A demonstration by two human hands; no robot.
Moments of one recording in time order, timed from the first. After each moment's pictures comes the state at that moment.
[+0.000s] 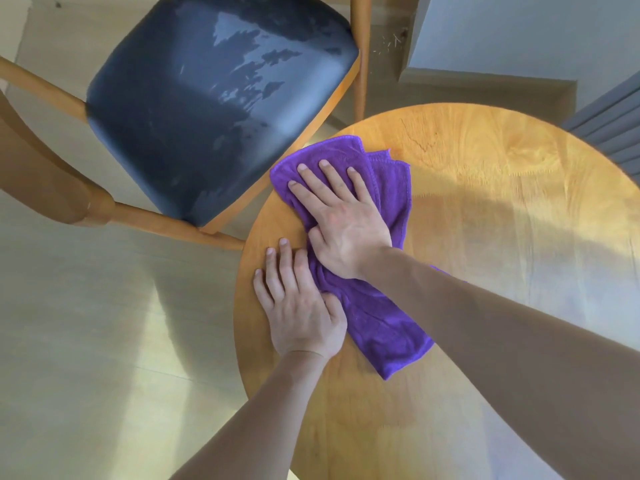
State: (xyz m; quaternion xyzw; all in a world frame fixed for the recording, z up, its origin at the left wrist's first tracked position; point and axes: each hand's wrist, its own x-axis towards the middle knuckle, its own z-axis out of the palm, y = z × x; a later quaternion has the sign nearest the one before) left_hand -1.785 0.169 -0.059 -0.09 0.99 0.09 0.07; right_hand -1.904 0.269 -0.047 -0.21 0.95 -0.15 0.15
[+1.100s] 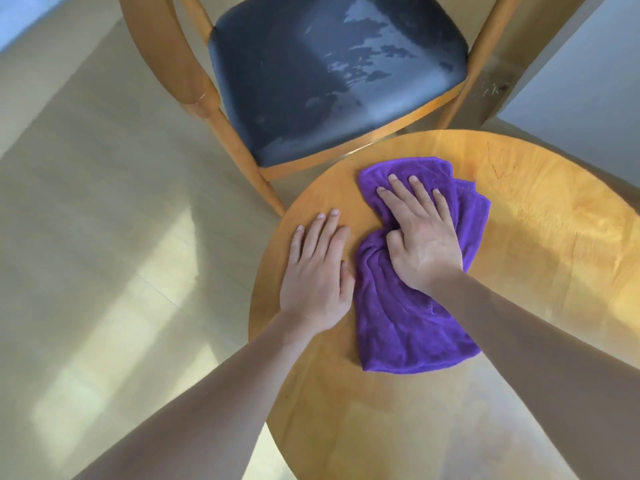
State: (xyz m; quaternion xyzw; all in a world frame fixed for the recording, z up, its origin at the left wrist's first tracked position) left_hand -1.758 0.156 -0.058 -0.08 0.98 0.15 0.05; right_hand -1.876 0.316 -0.055 -0.27 0.94 -0.18 0.13
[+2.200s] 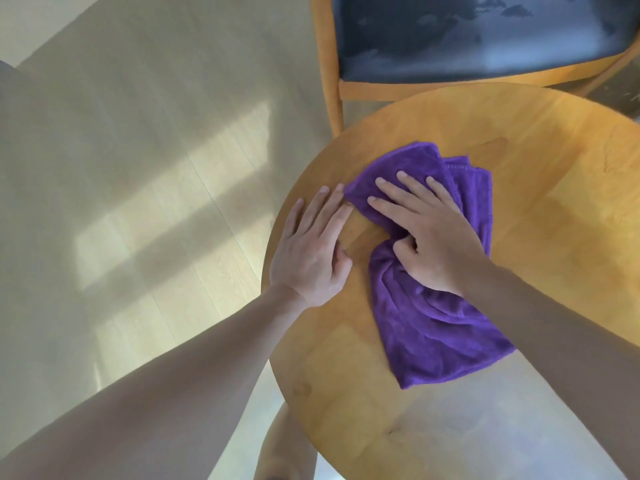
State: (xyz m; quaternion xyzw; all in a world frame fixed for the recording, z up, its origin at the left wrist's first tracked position) left_hand -1.663 0.179 -0.060 -0.22 0.97 0.13 0.04; right_hand -1.839 0.320 -0.051 -0.56 0.79 -0.12 0.22
